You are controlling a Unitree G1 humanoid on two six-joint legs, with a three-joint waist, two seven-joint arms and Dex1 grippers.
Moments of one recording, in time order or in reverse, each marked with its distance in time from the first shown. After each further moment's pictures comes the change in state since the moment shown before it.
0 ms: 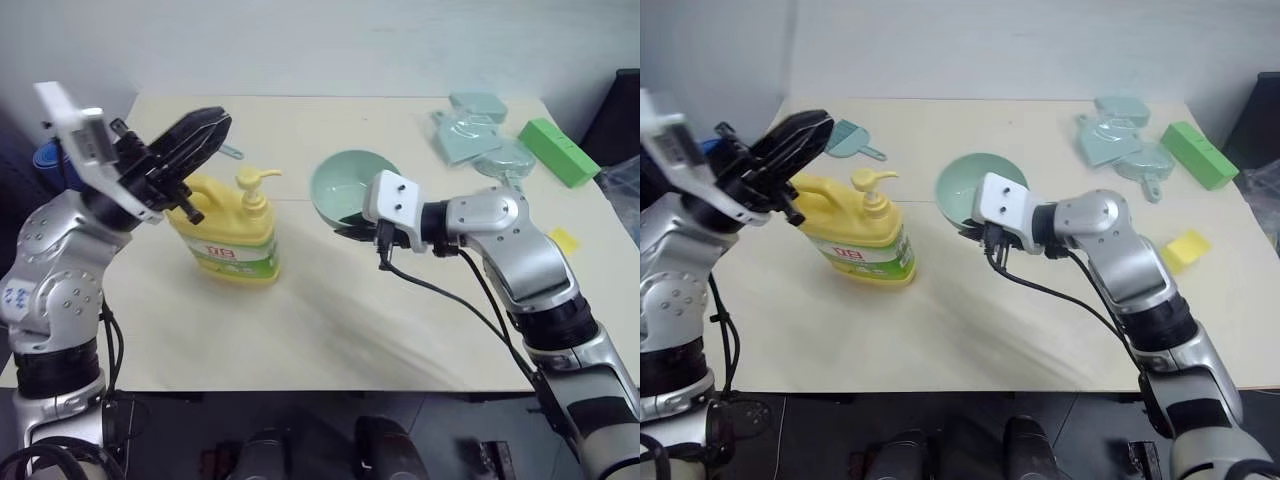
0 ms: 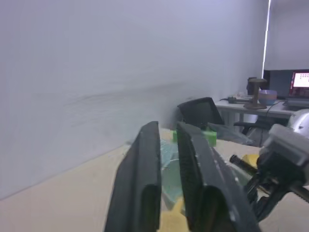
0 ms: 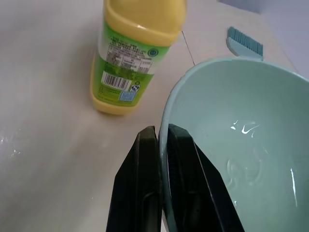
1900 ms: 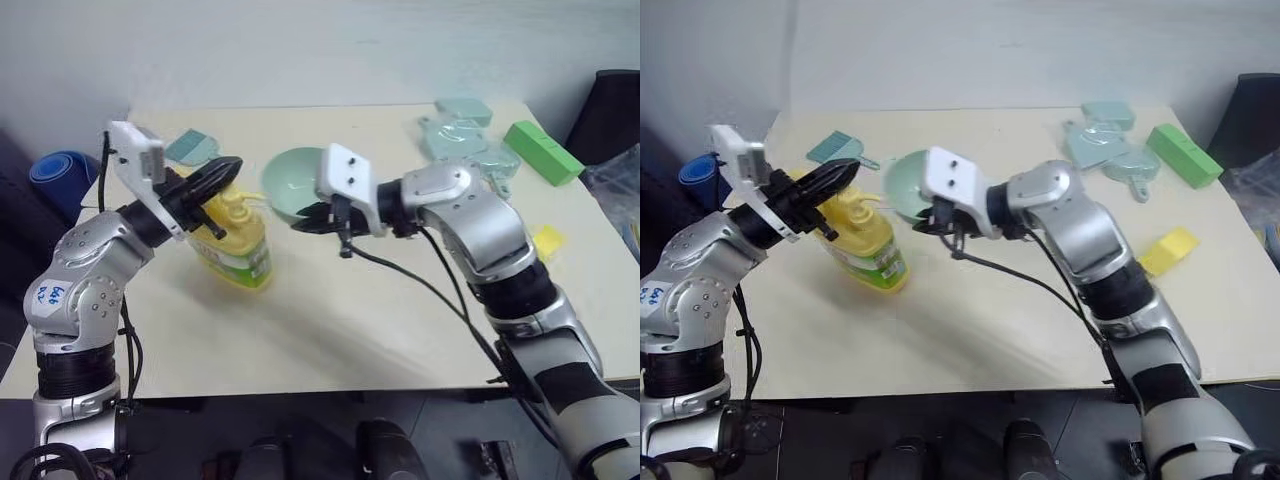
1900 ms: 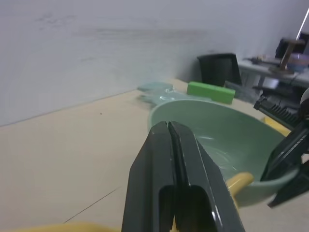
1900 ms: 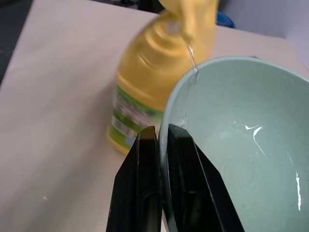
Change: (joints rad) left arm 0.088 -0.060 0.053 0.002 0.076 0.148 0.045; right arm -0.108 0.079 0.006 0.116 0.057 0.098 0.029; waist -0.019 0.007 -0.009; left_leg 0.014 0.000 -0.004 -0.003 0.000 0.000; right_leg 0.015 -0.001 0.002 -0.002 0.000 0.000
